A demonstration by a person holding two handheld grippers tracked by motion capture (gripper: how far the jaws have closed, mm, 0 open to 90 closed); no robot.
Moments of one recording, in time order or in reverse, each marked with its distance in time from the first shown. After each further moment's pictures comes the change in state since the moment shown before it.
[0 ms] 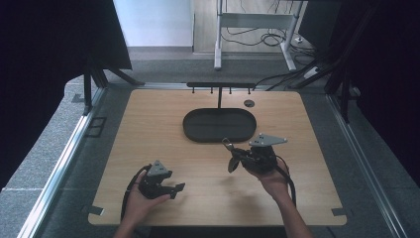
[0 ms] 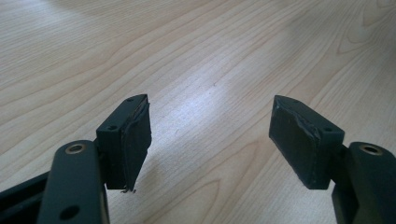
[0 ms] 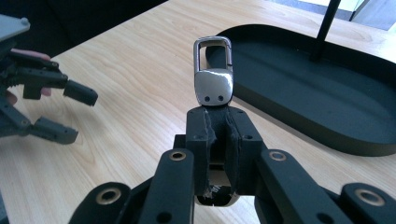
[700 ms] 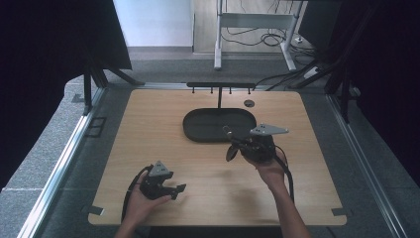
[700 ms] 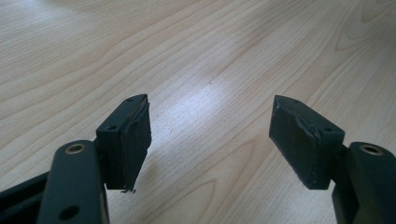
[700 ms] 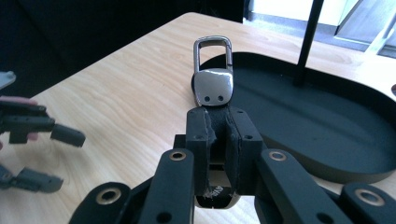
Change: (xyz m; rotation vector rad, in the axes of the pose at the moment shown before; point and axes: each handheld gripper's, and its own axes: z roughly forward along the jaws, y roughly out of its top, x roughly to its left) left arm -0.002 0.000 0.002 0.009 -0.008 0.009; right arm -0.013 0.021 0.007 -0.072 -0.029 0.042
